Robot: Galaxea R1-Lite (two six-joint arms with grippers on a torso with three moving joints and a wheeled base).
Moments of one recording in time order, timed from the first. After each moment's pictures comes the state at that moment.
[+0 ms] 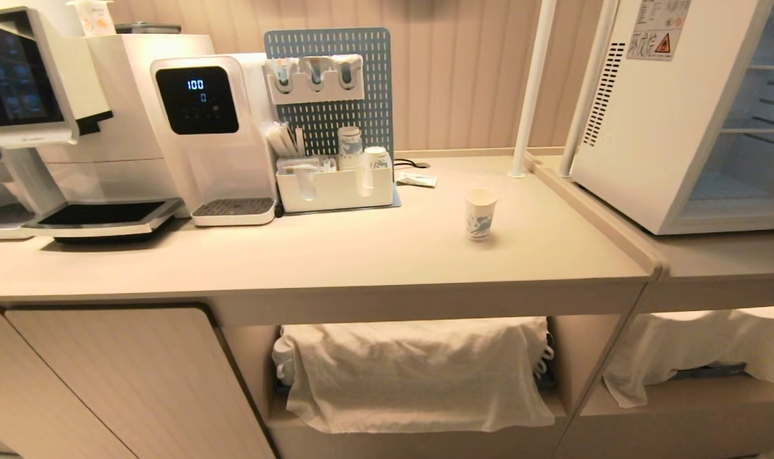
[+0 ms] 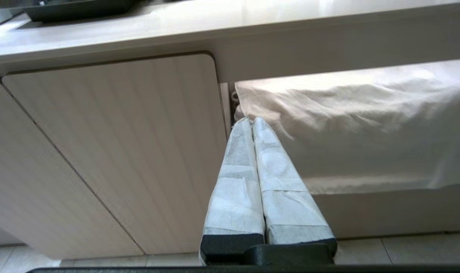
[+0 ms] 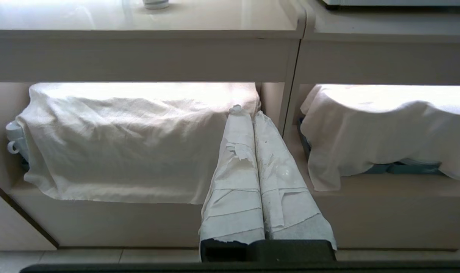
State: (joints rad) left arm 0.01 0.00 0.00 0.01 -0.02 0.08; right arm 0.01 0.00 0.00 0.00 0.01 -0.06
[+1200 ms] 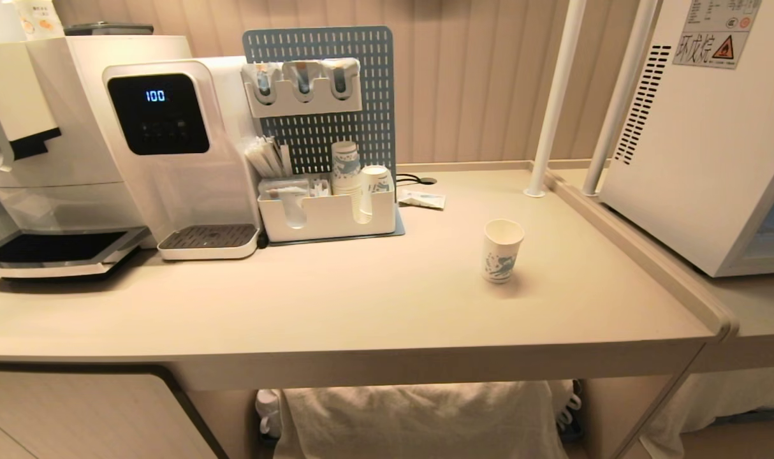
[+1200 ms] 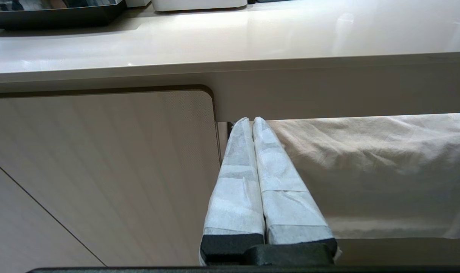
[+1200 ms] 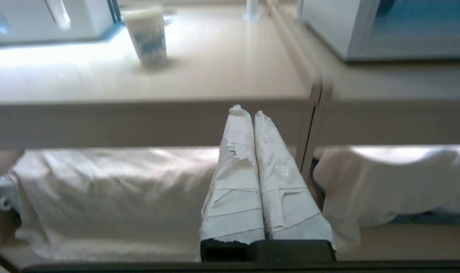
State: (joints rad) left arm 0.01 0.00 0.00 0.00 -0.01 0.03; right arm 0.01 0.02 -0.16 0.07 0.01 -0.03
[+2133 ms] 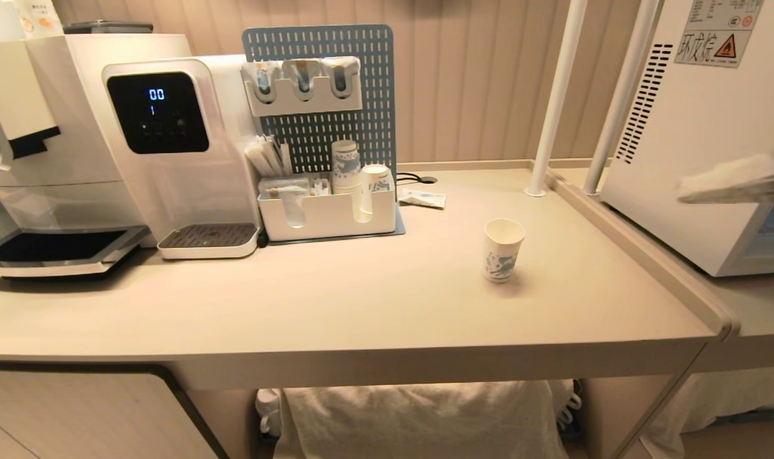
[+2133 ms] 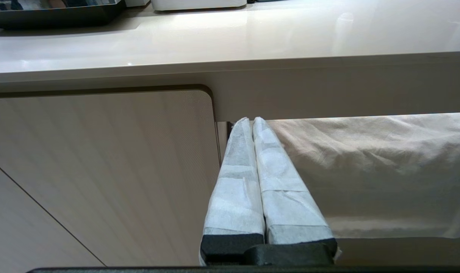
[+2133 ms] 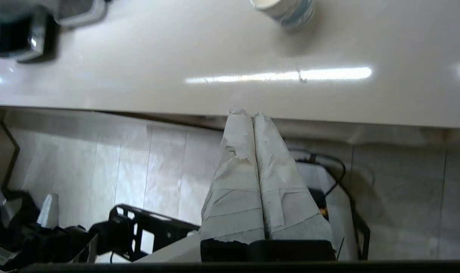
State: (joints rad) left arm 0.01 0.00 0.00 0.00 -0.01 0.03; right arm 0.21 1.44 -1.61 0.80 0.30 0.41
